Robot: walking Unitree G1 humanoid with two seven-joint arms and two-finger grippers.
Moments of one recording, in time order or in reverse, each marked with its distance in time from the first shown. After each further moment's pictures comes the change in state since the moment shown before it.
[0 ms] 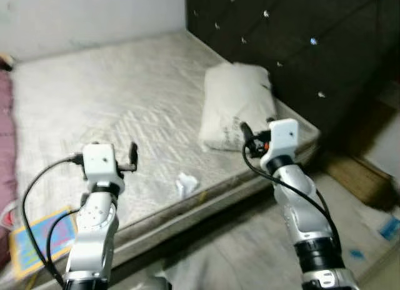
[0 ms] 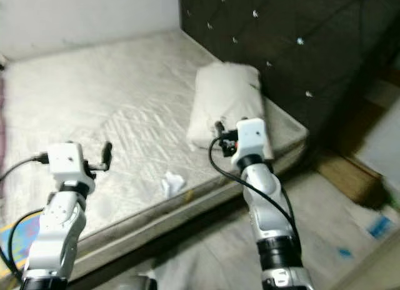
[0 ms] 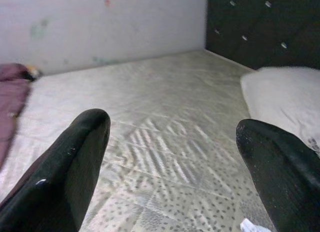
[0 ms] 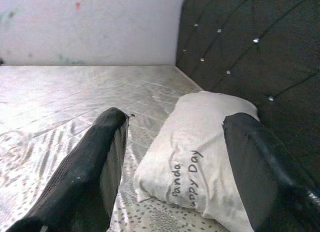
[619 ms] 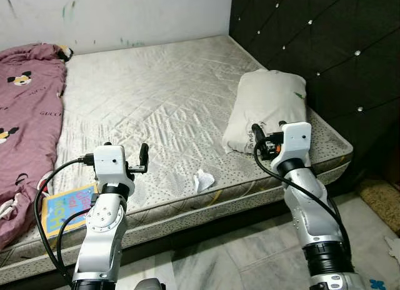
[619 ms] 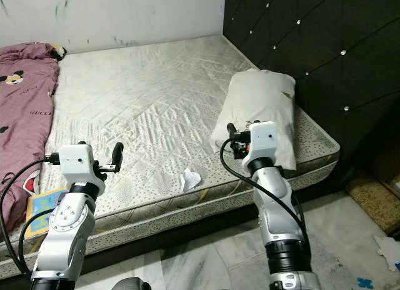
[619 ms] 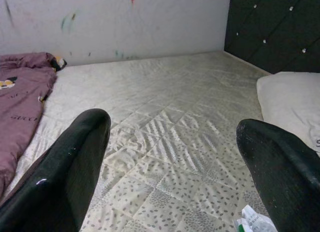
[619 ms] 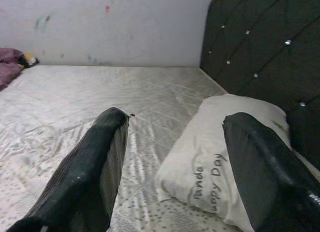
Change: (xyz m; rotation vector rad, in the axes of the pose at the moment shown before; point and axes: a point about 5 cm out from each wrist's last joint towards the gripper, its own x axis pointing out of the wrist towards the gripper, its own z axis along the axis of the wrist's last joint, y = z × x) left arm -0.001 -0.009 -0.002 -0.022 -0.001 -0.041; right arm -0.004 -0.008 -0.003 0.023 0.006 -0.029
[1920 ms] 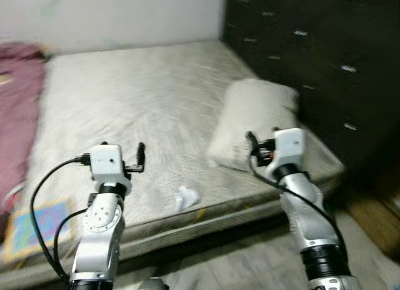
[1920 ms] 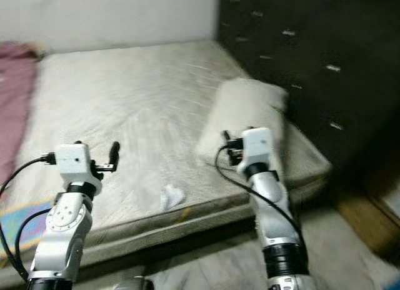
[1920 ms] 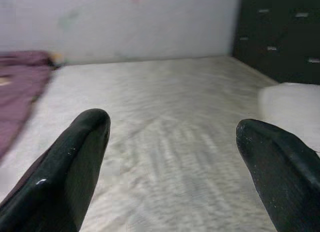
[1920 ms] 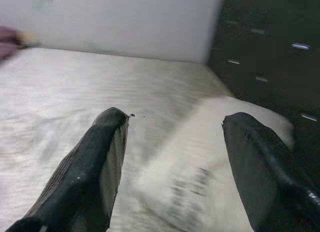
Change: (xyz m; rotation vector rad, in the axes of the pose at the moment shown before) left arm 0.000 0.003 0.000 0.003 -0.002 0.024; right arm -0.004 0.004 -0.010 -0.036 0.036 0.038
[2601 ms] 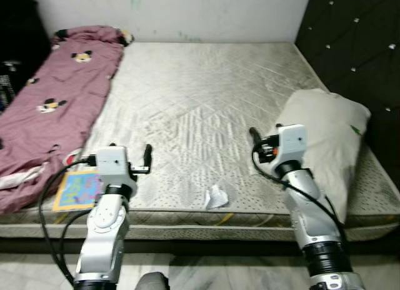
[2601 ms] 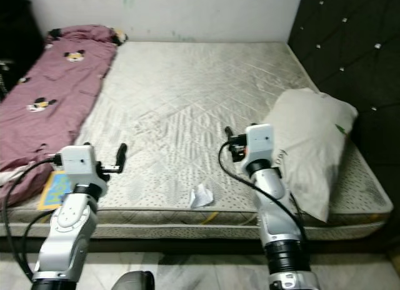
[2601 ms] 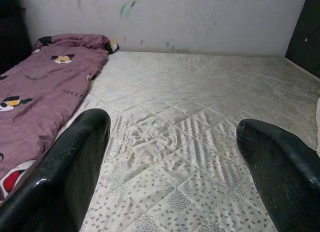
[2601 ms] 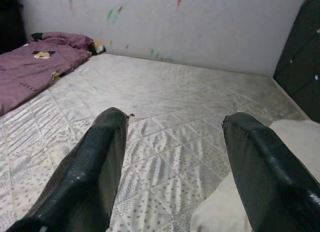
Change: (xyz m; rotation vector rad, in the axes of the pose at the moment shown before) left arm -0.001 -0.007 -0.002 -0.046 0.014 -0.055; right arm 0.003 -0.004 0.004 0.023 -0.014 -0.021
